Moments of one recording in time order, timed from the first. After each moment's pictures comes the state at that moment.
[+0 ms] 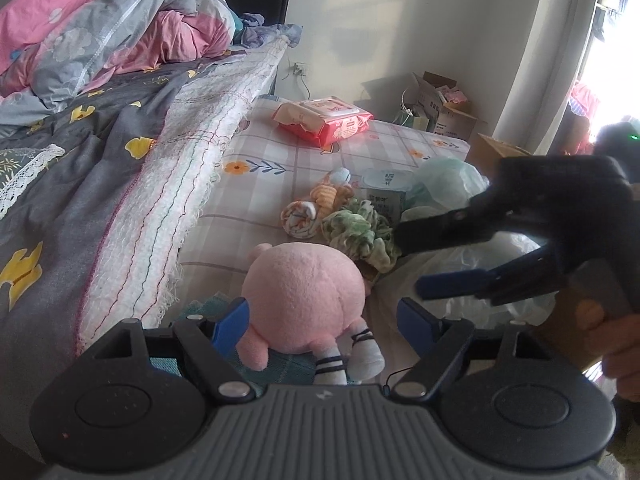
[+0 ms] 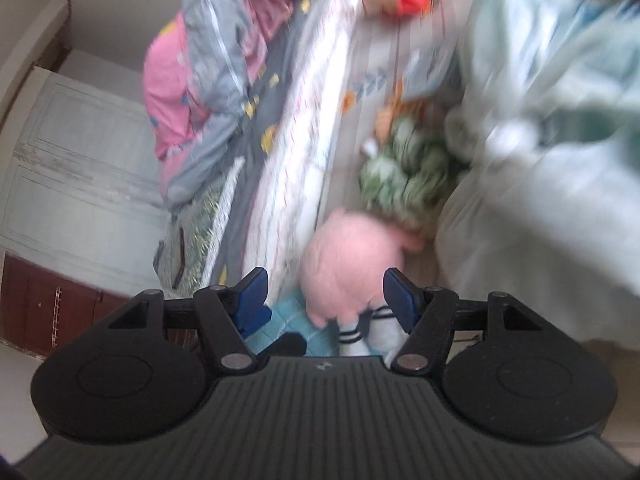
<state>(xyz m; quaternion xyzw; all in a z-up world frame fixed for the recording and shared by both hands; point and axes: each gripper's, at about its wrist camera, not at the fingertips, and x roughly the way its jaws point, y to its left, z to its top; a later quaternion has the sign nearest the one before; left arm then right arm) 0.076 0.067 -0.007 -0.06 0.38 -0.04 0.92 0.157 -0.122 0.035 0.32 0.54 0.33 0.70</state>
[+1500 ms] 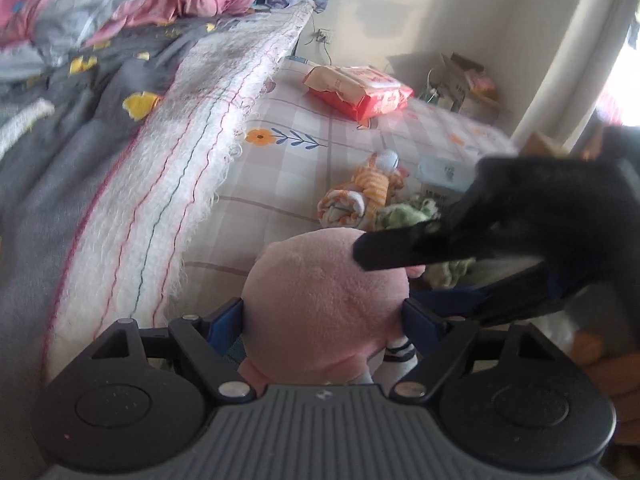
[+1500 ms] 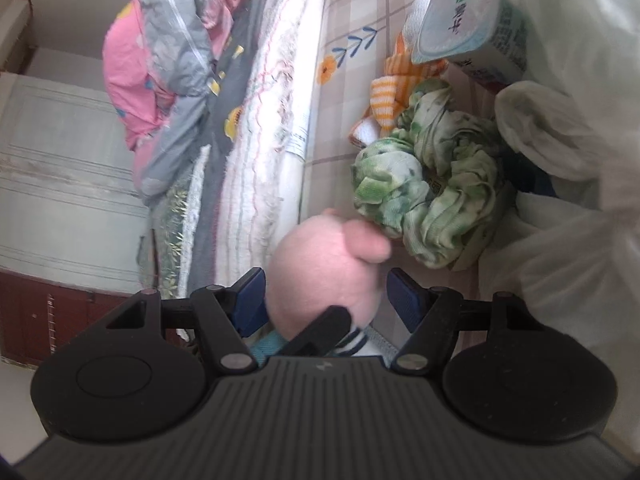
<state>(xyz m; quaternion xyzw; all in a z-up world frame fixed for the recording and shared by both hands) 0.137 0.101 -0.039 -0.12 0.42 -0.03 0.90 0.221 -0.052 -0.010 0.32 0.59 0.31 0.67</state>
